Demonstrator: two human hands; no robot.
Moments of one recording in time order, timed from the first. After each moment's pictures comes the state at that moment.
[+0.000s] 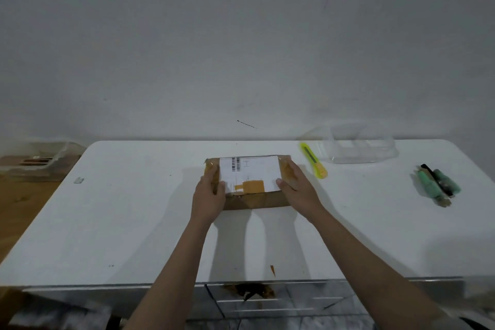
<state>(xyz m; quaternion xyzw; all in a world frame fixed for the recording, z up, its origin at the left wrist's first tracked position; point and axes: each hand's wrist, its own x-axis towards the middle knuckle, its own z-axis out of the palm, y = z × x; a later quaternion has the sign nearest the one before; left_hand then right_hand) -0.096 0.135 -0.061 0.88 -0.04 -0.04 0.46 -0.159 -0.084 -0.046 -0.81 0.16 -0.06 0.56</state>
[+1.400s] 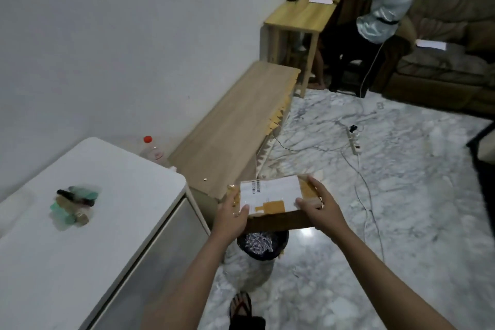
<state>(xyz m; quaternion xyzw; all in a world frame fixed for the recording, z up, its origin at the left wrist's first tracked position) -0.524 -0.449 -0.115 0.72 -0.48 -0.40 0.31 -0.760 -0.482 -0.080 -0.57 0.62 -0.30 0.44</state>
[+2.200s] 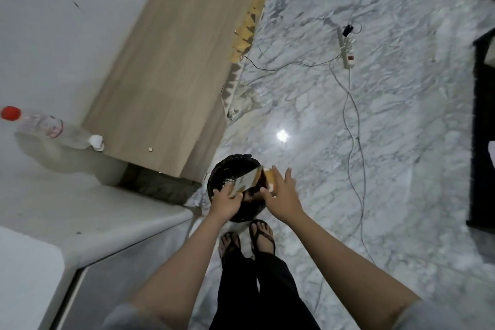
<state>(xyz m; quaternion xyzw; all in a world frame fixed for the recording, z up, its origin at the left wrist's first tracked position) -0.559 -0.606 -0.347 0.74 -0.36 -0.56 0.04 -0.726 -0.609 -0.292 -0.53 0.71 -0.03 0.46</state>
